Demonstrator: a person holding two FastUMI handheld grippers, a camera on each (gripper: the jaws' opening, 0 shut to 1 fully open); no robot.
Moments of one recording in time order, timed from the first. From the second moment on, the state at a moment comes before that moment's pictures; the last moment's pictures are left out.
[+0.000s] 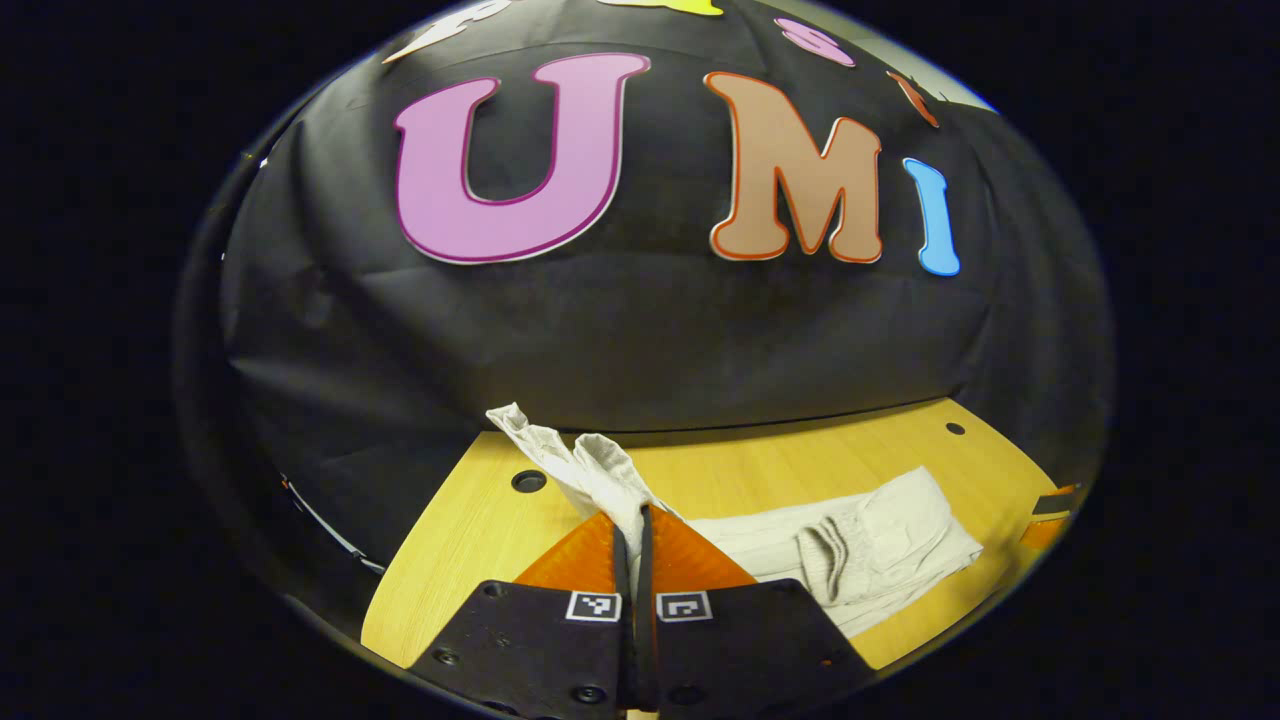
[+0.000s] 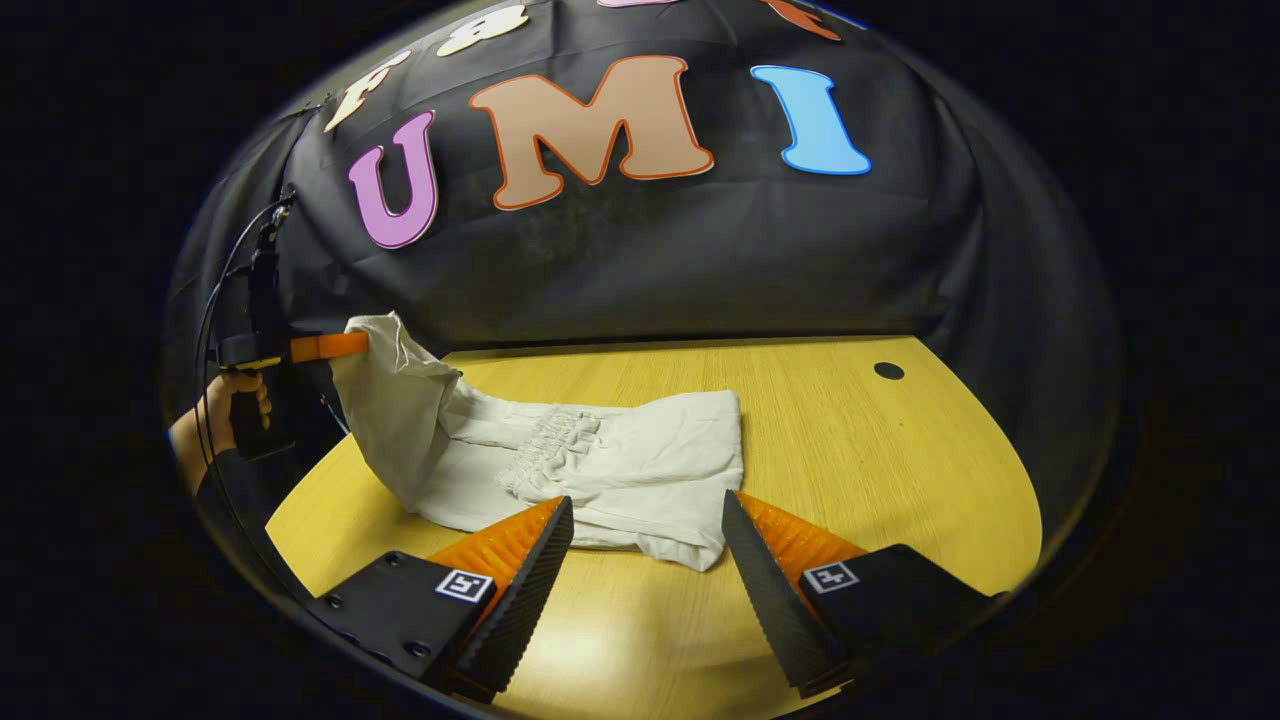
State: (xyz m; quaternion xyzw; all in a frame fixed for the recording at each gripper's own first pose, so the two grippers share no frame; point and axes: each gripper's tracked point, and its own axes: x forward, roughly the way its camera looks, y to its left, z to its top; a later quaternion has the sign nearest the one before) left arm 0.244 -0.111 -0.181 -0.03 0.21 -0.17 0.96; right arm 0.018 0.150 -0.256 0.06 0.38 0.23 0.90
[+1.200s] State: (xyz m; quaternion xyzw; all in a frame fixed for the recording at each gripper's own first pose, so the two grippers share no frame) left arm 0.214 -0.355 -0.124 -0.01 0.17 -0.31 0.94; right arm 0.017 0.052 -0.262 0.06 0.38 0.22 0.90
